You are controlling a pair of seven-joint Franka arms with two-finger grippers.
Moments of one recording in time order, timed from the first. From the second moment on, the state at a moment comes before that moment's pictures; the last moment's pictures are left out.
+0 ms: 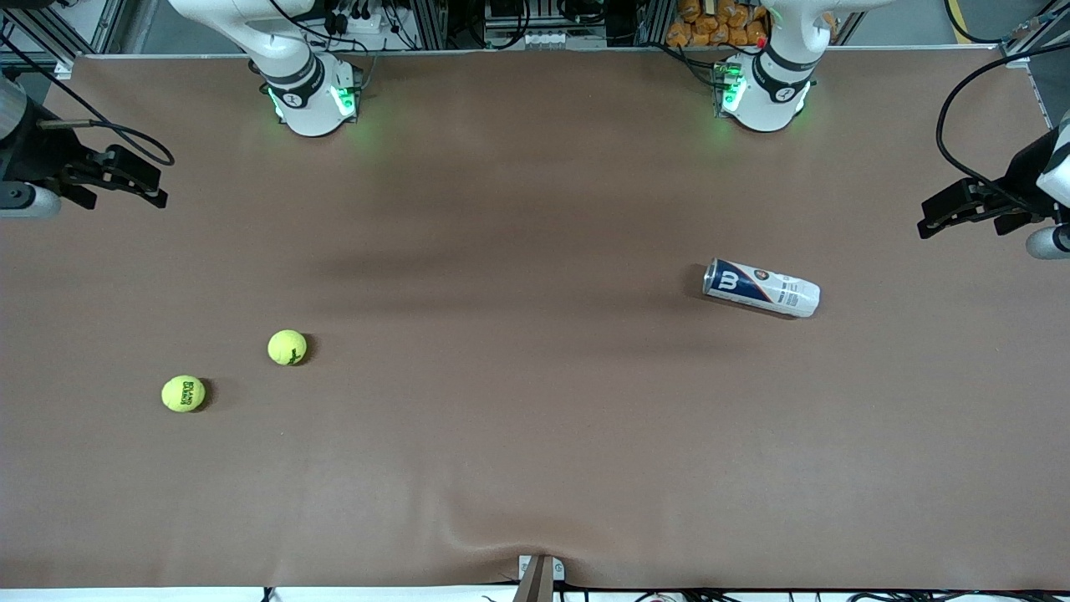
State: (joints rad) left arm 0.01 0.06 -0.06 -1.48 0.00 1.51 -0.09; right arm 0.07 -0.10 -0.06 -1.68 0.03 1.54 0.02
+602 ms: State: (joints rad) left arm 0.01 0.06 -0.06 -1.48 0.00 1.51 -0.08; right arm 0.07 -0.10 -0.06 -1.67 0.03 1.54 0.00
